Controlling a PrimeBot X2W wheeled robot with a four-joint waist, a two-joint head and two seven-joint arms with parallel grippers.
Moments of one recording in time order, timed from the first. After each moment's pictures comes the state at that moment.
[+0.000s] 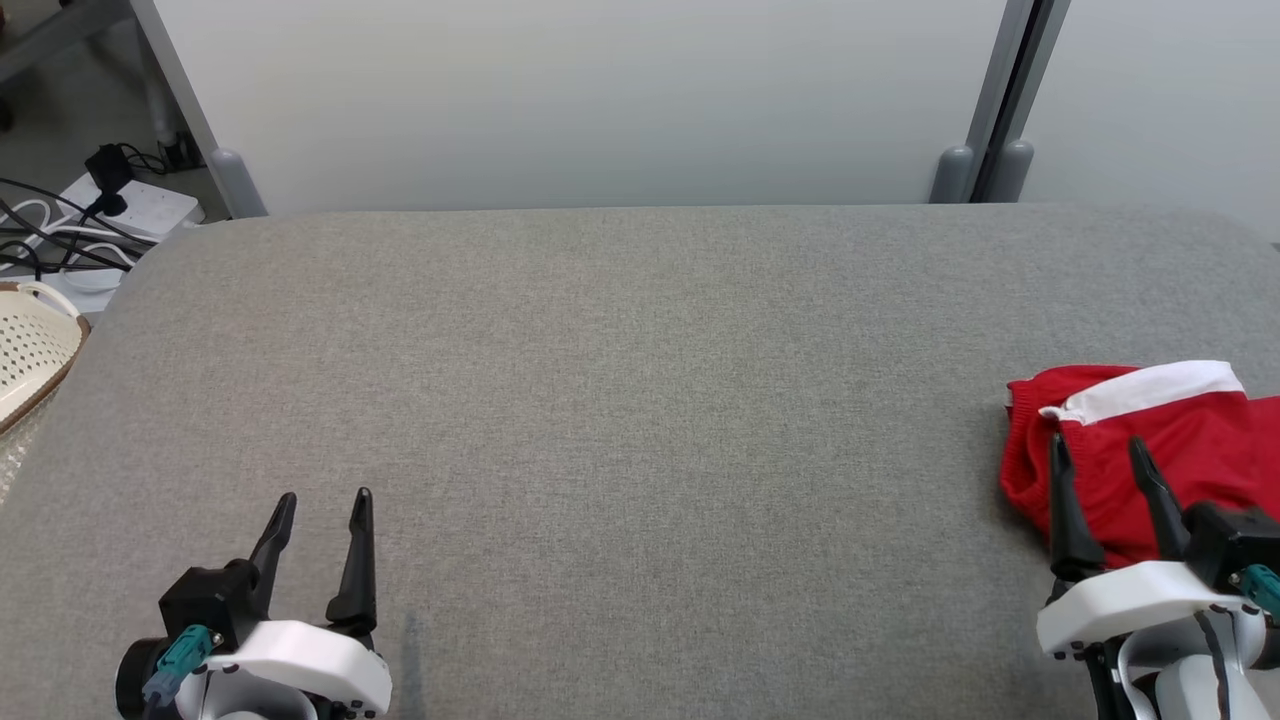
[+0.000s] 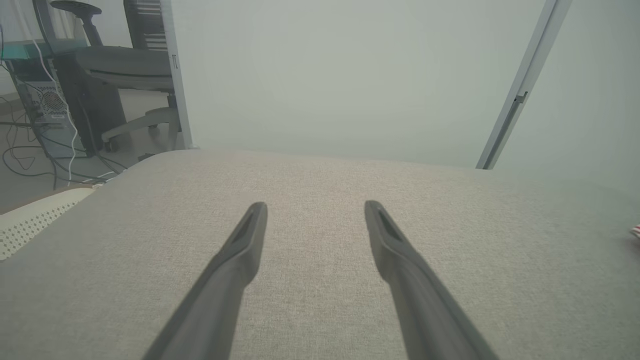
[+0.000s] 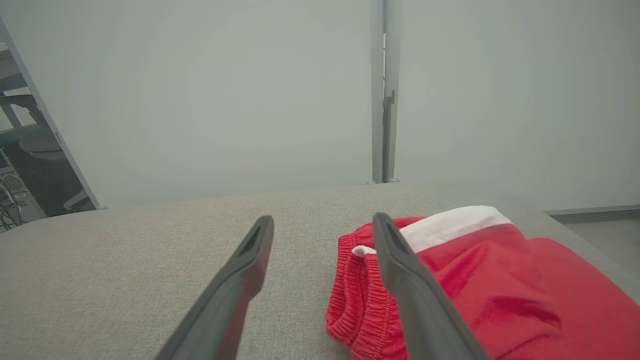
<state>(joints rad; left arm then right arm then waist) -0.12 0.04 0.07 0.44 -0.17 -0.12 -0.26 -0.20 -0.04 -0.09 0.43 0.14 0.13 -0.25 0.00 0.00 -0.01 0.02</state>
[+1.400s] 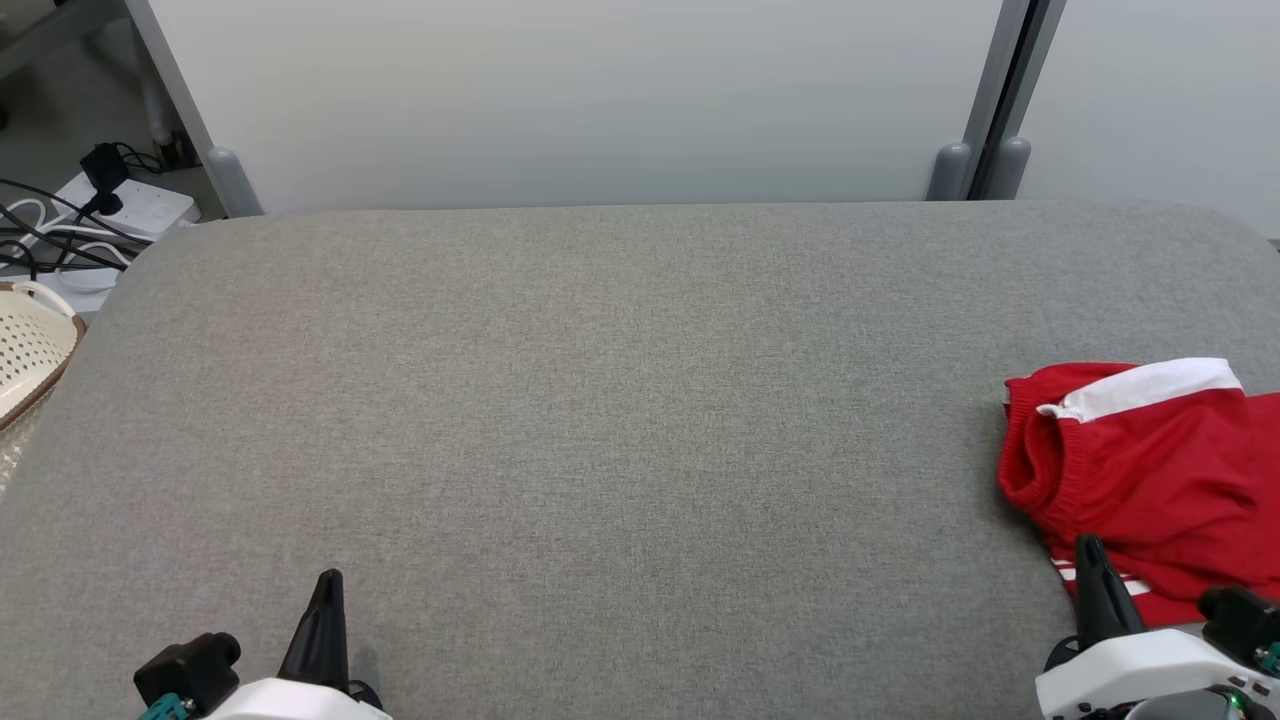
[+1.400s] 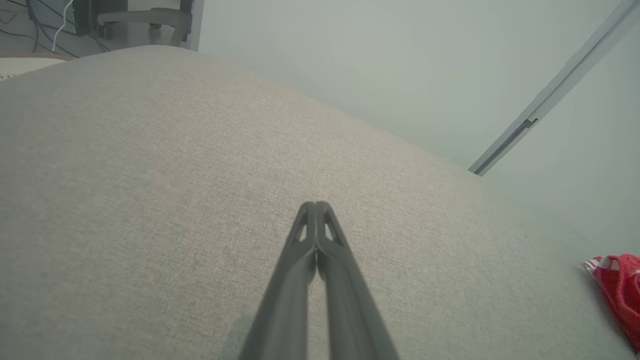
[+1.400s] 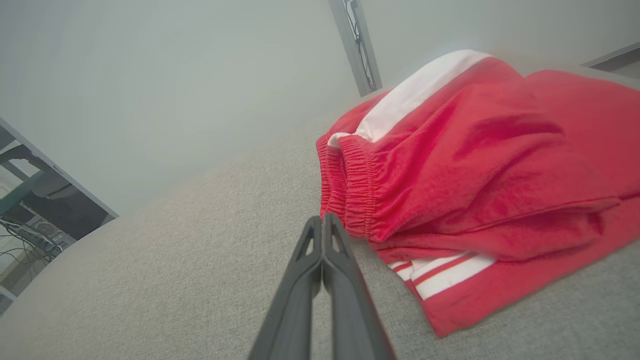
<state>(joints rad) -0.03 0.01 0.07 0.45 -0.45 -0.12 -0.18 -0.09 -0.01 -0.09 0.45 0.44 0.13 -0.18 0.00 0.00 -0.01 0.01</state>
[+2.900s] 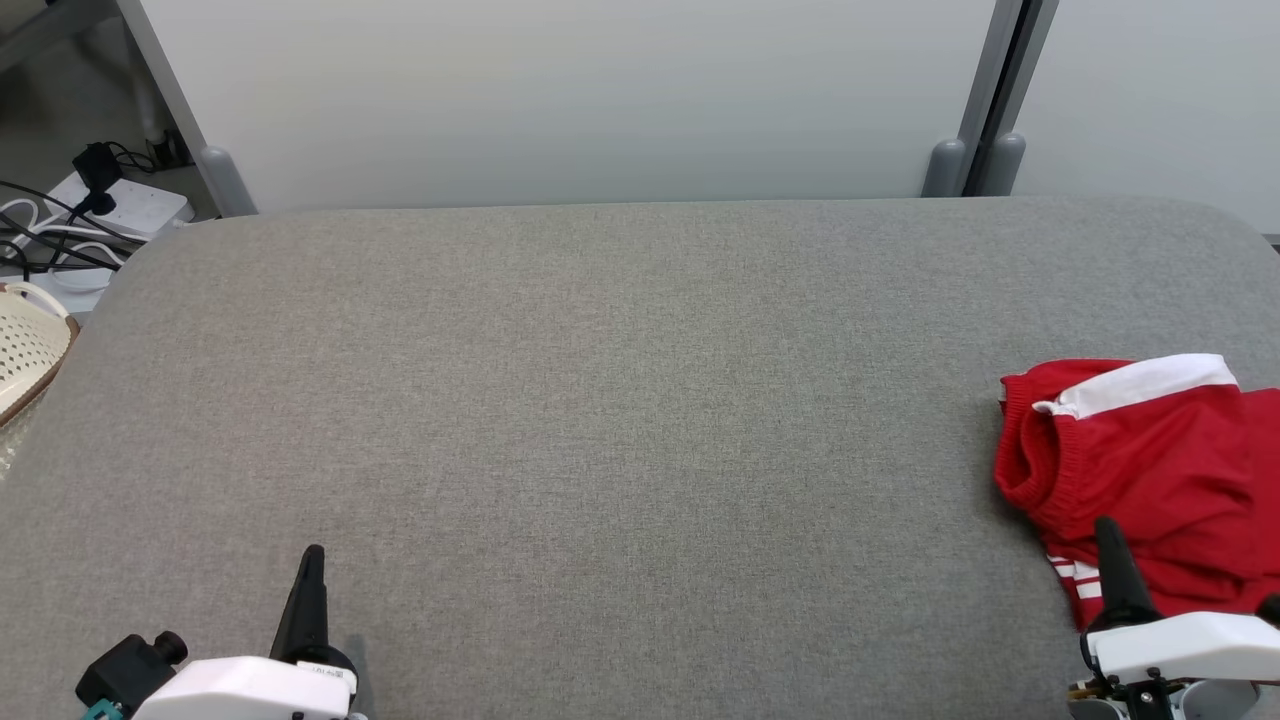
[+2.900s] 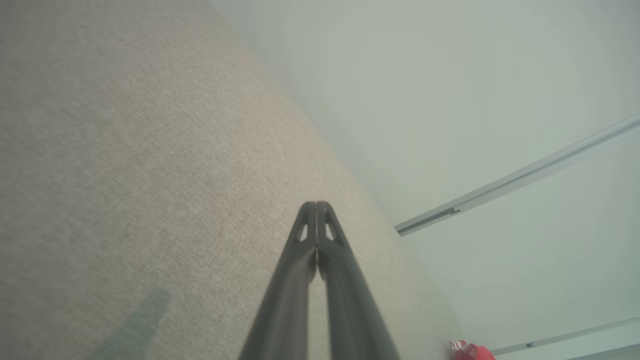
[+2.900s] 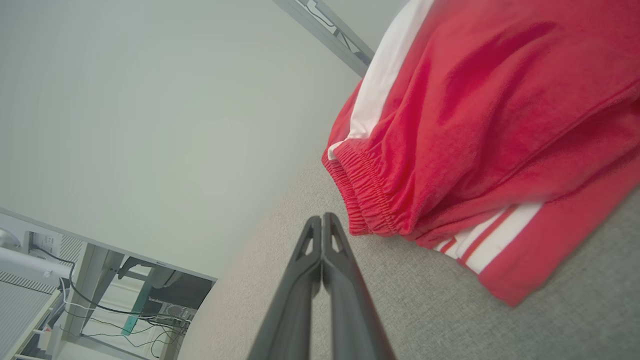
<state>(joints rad) -0.04 0.02 0.08 0.37 -0.97 -0.12 -0.05 -0.09 -0.02 -0.11 0.37 0.96 0.13 -0.06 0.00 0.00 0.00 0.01</state>
